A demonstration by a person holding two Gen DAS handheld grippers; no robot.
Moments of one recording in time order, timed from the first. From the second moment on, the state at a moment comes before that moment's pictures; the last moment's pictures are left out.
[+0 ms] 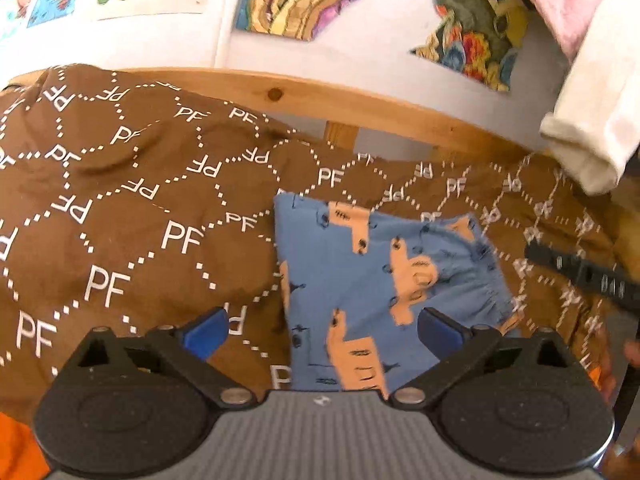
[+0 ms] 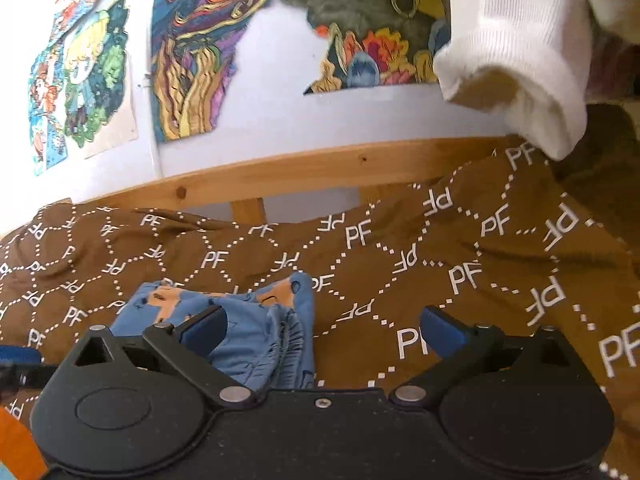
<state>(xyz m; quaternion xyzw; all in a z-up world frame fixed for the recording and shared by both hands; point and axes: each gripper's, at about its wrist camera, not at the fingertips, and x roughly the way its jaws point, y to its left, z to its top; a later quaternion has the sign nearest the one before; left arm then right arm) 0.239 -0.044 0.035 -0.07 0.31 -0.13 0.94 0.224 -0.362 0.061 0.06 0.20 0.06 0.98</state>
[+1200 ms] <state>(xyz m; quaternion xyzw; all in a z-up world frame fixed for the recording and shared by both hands) 0.117 -0.037 0.036 -0.03 0.26 -0.03 0.96 0.070 -0.312 0.071 0.02 0.18 0.08 0.98</state>
